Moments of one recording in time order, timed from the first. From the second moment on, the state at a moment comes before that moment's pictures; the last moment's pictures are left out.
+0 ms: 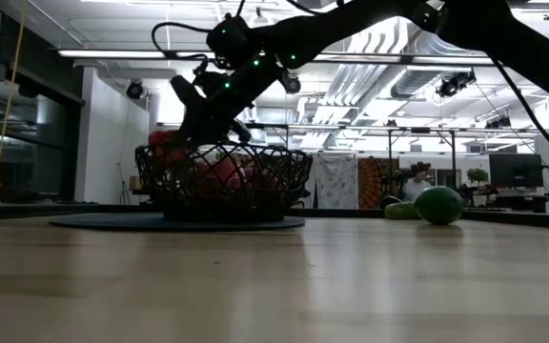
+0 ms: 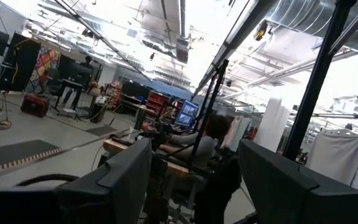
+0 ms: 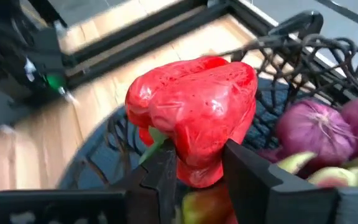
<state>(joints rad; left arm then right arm) 0.03 0.75 0.78 0.31 -0.22 -0.28 -0.26 2.36 2.10 -0.36 0.03 0.25</state>
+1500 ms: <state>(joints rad) 0.03 0.75 0.78 0.11 -0.25 -0.10 -0.13 0.94 0.78 0.18 0.00 0.19</state>
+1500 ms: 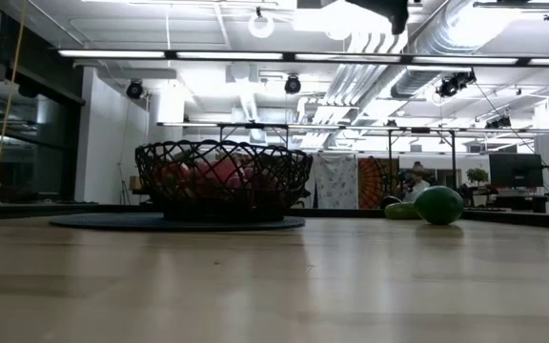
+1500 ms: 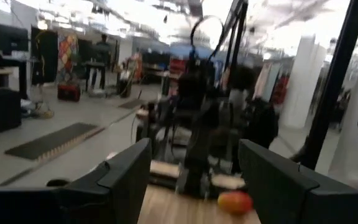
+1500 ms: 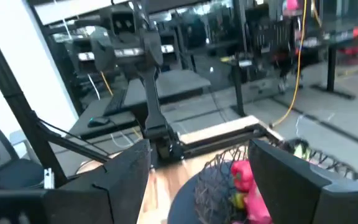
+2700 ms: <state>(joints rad) 0.03 0.75 0.78 -0.04 -0.39 -0.12 -0.83 1.26 1.11 -0.78 0.41 1.17</state>
